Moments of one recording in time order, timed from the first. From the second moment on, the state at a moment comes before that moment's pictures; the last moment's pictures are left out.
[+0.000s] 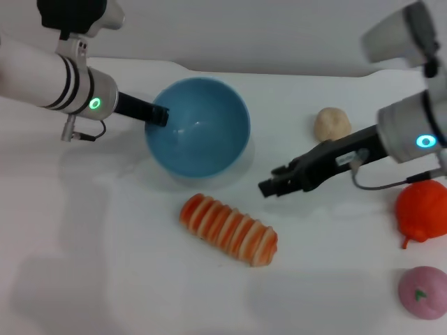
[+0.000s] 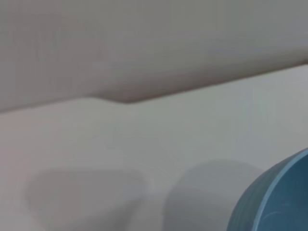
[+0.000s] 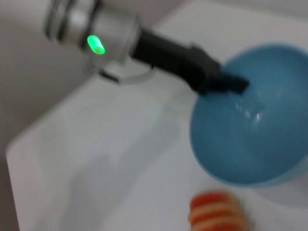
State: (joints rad) left arm -0.72 -2.04 1.21 0.73 -0.71 -0.89 0.63; right arm 0.75 2.07 -1.29 -0.88 -2.11 -1.41 2.27
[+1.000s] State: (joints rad) left arm -0.71 -2.05 1.17 0.78 -0.71 -0.92 0.62; right arm 0.83 2.09 -1.91 -0.78 -2.08 -1.01 2.44
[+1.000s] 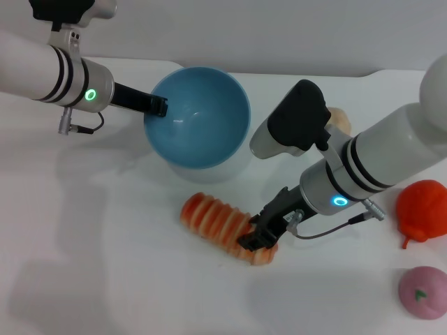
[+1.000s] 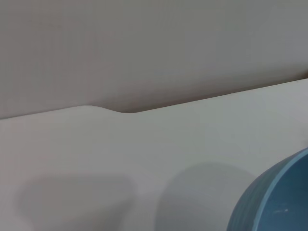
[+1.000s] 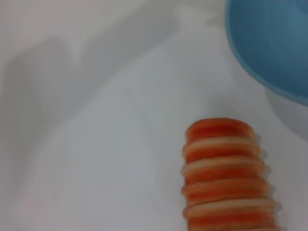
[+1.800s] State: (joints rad) left arm -0.71 -2.05 1.18 0.78 -0.71 -0.92 0.62; right arm 0.83 2.09 -2.03 -0.70 -2.00 -0.85 2.44
